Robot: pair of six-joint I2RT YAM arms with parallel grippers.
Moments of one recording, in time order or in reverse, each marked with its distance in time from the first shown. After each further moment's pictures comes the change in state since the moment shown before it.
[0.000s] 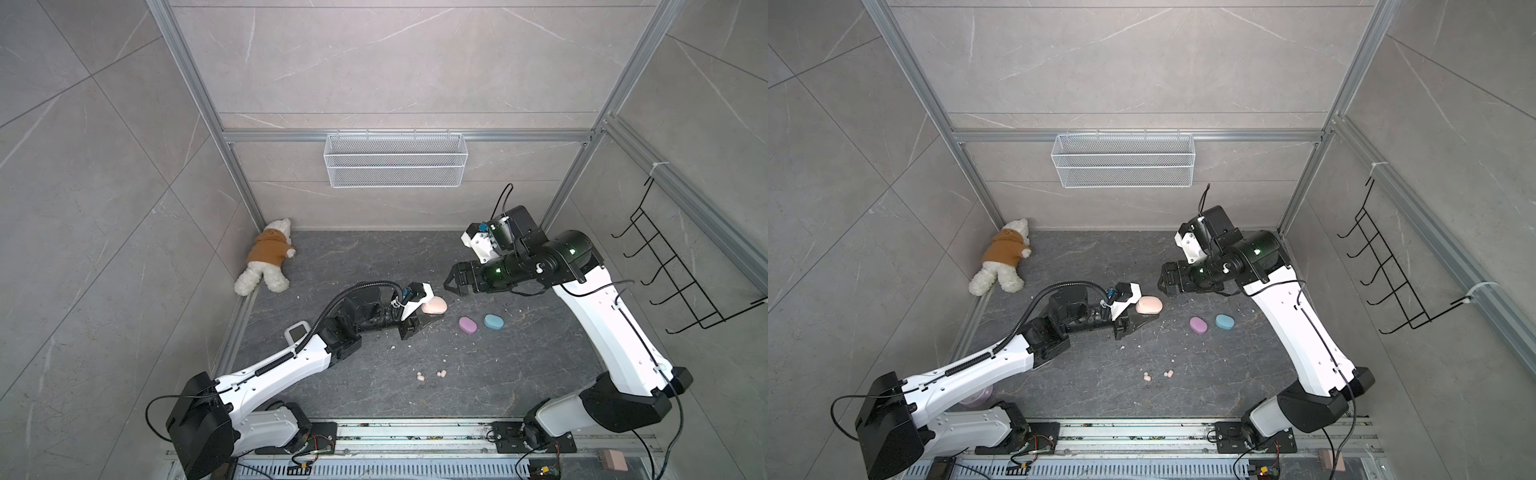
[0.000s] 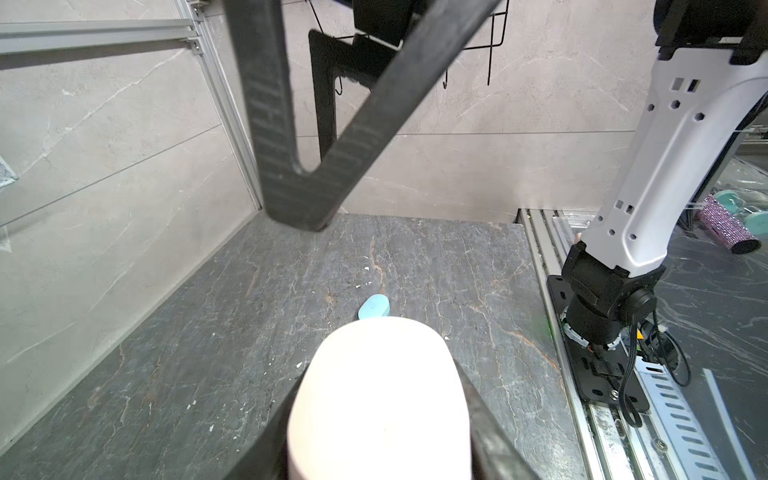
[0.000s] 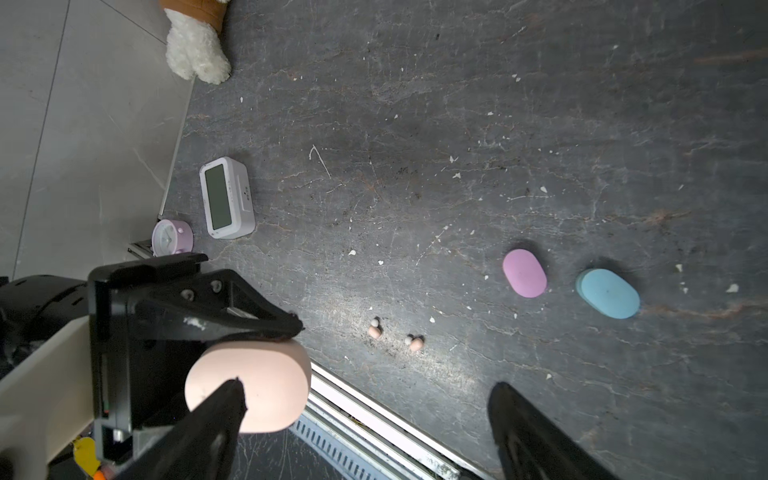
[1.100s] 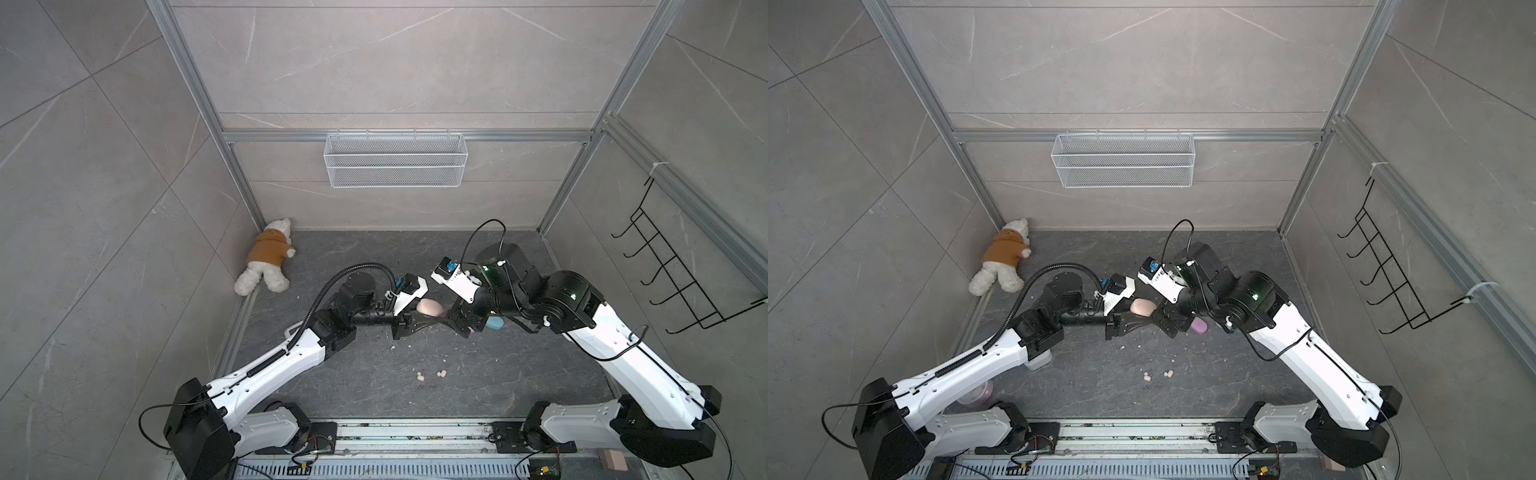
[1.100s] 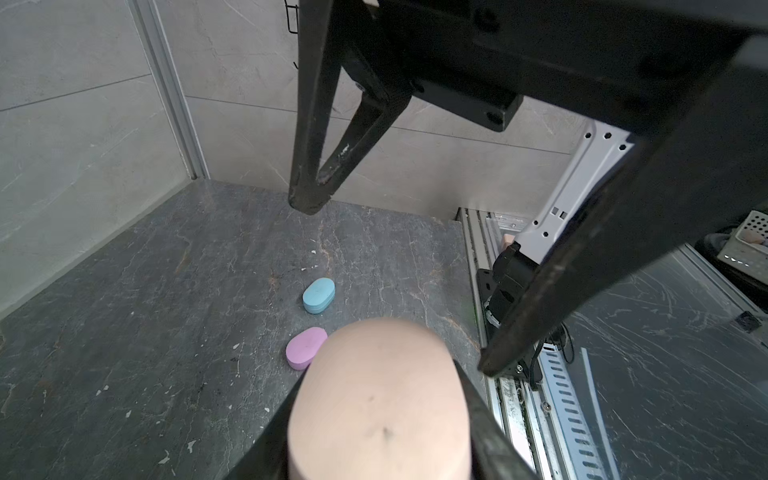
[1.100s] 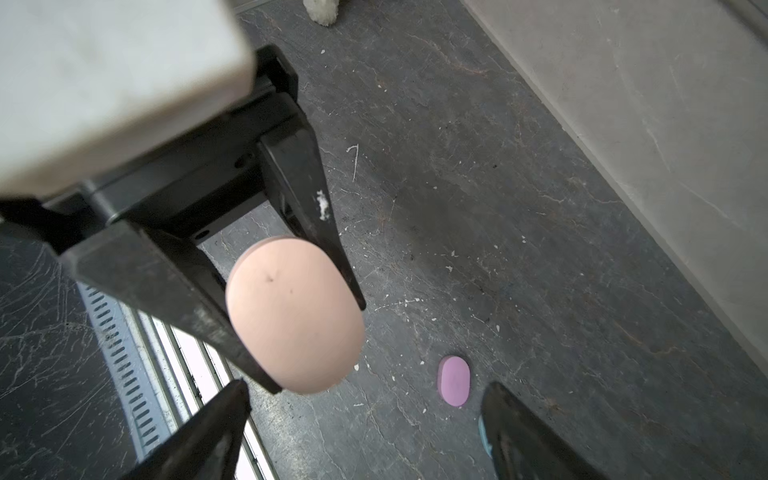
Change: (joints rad) left arm 0.073 -0.009 0.077 -0.162 0.210 -0.103; right arm 0.257 -0.197 -0.317 0.280 0.161 -0.501
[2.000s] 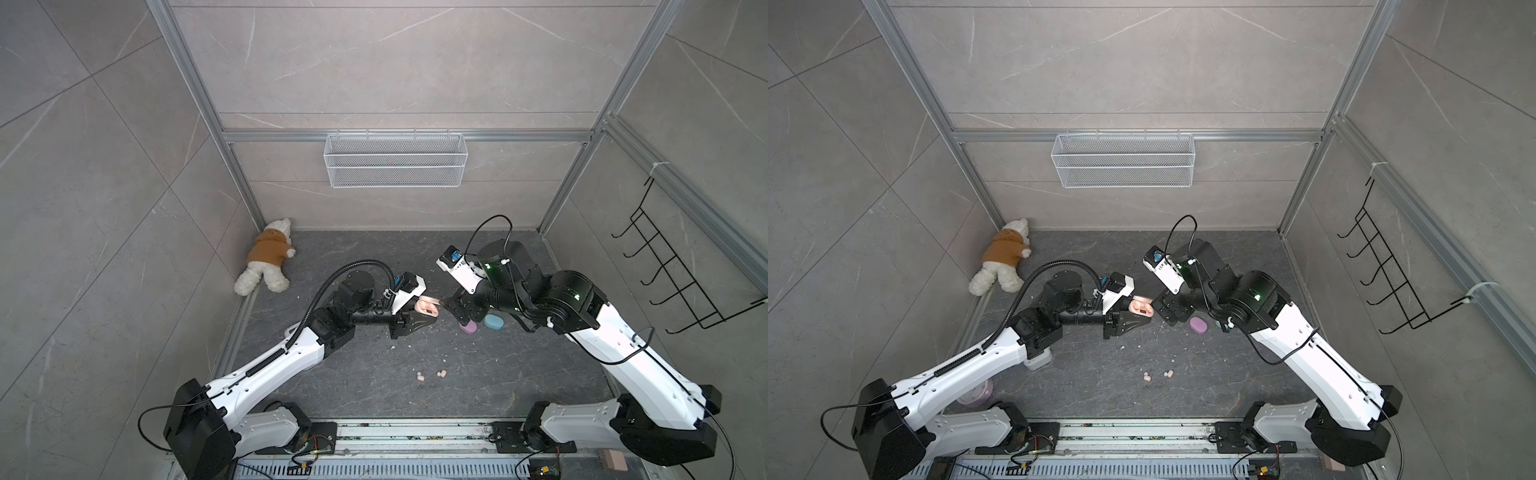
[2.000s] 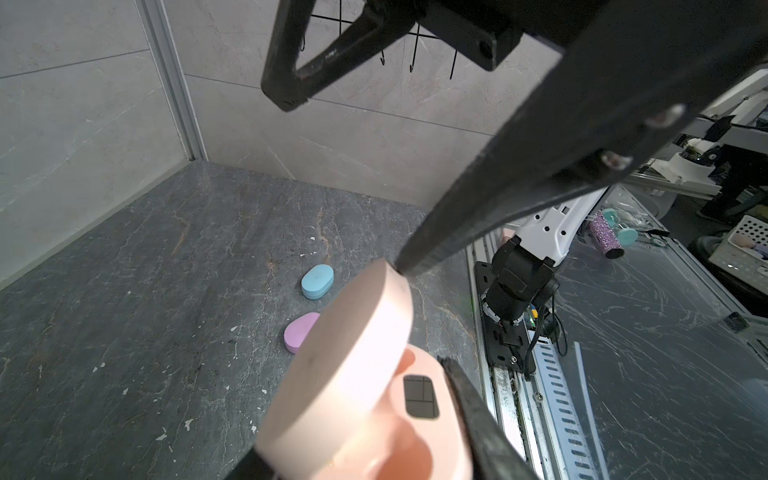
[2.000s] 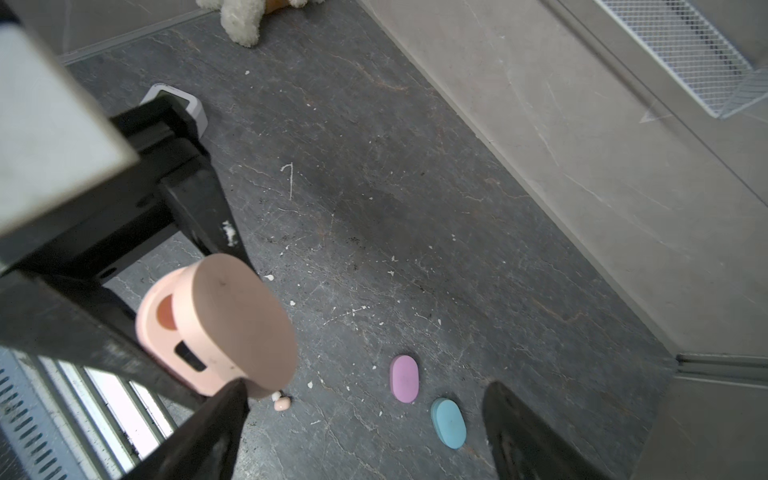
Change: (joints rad) left arm 0.012 0.000 0.005 -0.050 0.010 0.000; right arm 0.014 0.006 0.039 0.035 0.215 0.048
